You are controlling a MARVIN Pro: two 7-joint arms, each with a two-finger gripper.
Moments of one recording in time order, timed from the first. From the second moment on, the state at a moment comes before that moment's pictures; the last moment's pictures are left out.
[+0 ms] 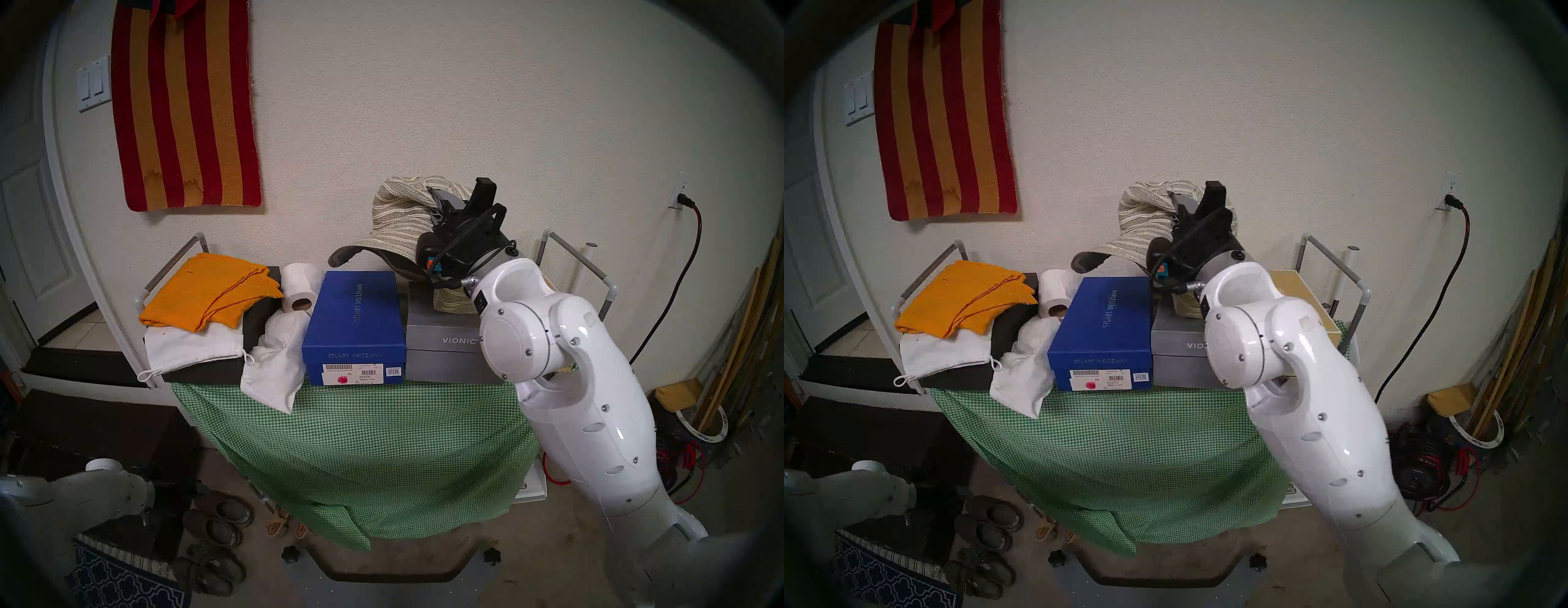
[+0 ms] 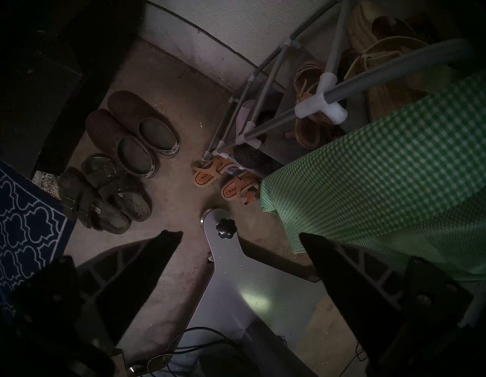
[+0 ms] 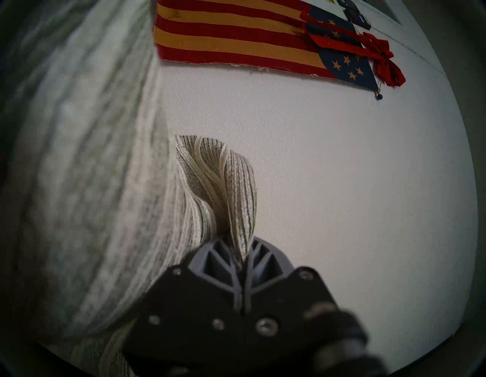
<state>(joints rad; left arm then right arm) 1.23 -0.68 -0.48 -0.53 -1.73 0.49 -0.46 -1.19 -1.24 1.09 -2.06 -1.23 0.26 0.31</state>
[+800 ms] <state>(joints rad) 1.31 -0.61 -0.51 -0.57 -1.75 0.30 -0.54 -1.25 -1.29 0.99 -1.78 -1.41 0.24 -0.08</state>
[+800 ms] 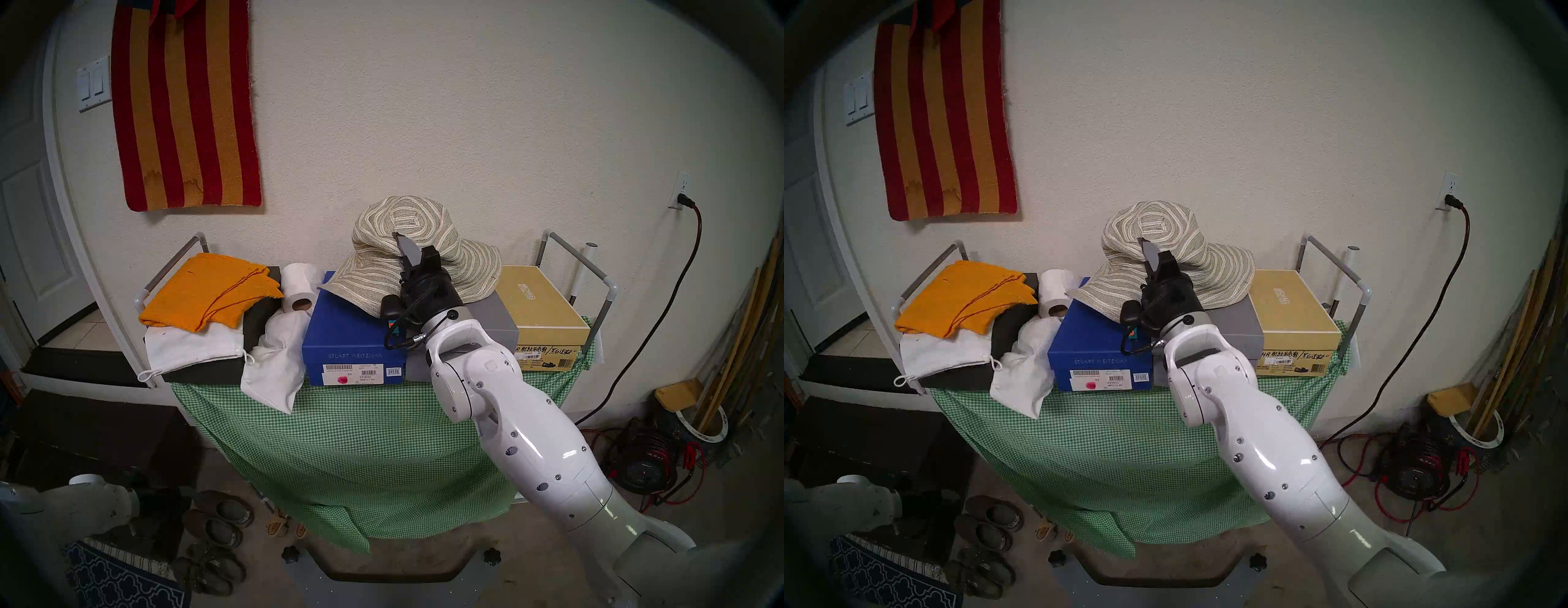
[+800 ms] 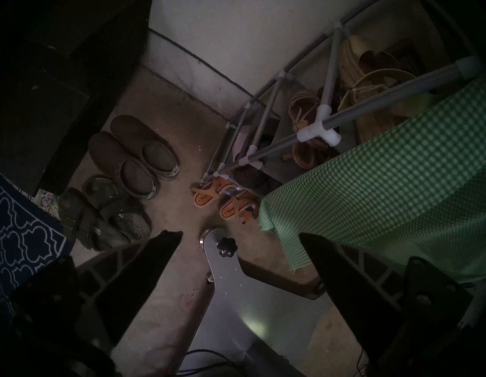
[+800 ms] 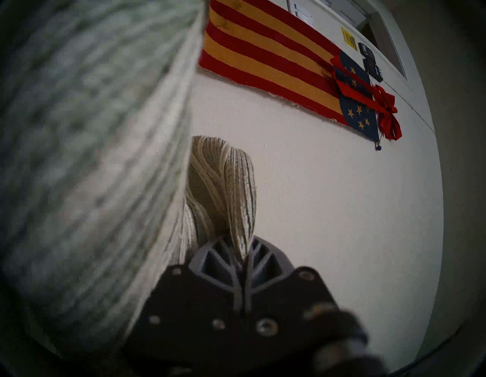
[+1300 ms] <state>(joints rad) 1.26 -0.48 -0.56 -0.65 -1.69 0.08 -0.45 -1.26 -1.30 1.00 -1.77 -1.39 0.25 -0.12</state>
